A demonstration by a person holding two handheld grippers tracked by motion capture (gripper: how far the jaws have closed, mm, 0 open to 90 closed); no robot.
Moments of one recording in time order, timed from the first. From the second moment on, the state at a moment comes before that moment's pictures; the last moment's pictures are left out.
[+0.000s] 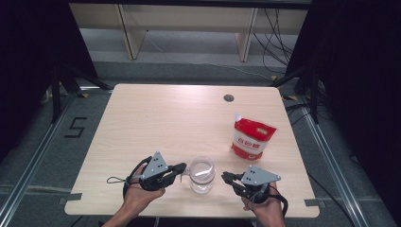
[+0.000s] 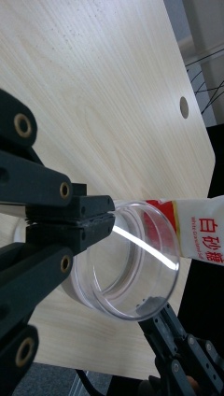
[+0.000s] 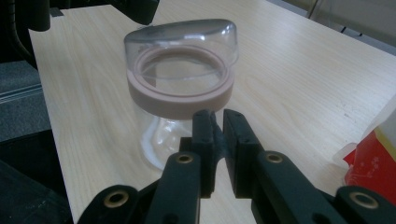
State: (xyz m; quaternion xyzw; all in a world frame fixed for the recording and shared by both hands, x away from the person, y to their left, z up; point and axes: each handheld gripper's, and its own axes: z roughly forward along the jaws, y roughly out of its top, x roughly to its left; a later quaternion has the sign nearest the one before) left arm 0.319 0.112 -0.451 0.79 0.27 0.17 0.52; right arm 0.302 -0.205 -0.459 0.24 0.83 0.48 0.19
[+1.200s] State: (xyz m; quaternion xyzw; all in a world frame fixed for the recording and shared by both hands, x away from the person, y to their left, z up) left arm 0.315 0.121 -0.448 0.80 0.26 0.16 0.52; right arm 0.308 -0.180 -0.451 0.20 0.82 0.50 0.19
